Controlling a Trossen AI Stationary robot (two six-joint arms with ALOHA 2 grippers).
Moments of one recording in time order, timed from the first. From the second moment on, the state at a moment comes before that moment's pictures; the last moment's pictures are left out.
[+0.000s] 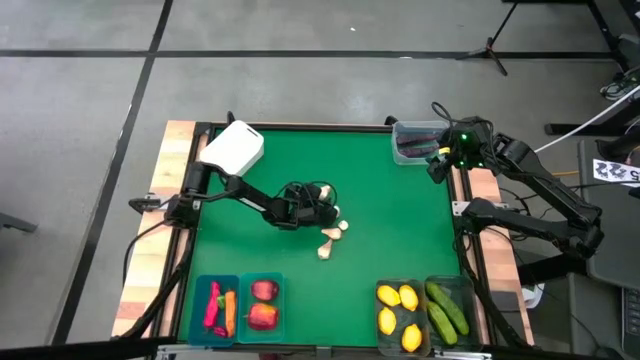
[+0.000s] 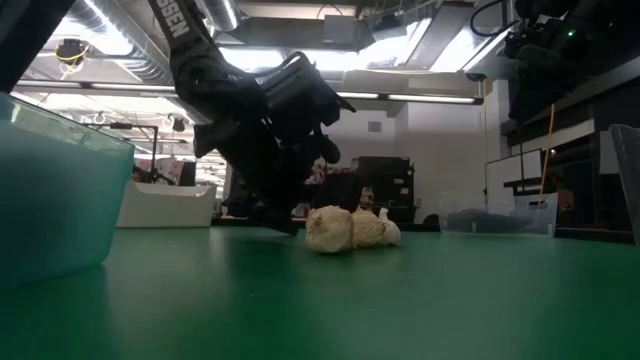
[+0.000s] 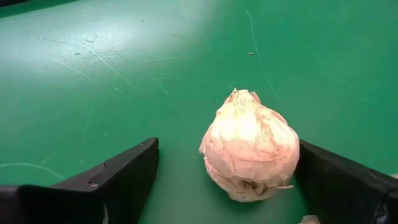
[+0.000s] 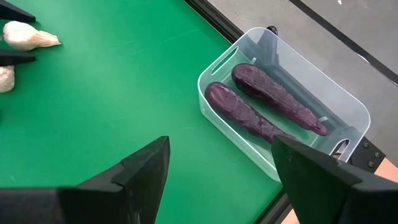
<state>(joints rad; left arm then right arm) -0.03 2.10 1.03 0.13 -0.82 -0.82 -0.75 0.77 0.92 -1.00 0.07 -0.06</state>
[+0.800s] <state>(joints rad) -0.05 2.01 1.03 0.10 -0.79 -0.79 -0.75 0.77 0.92 -1.00 0.07 -0.06</state>
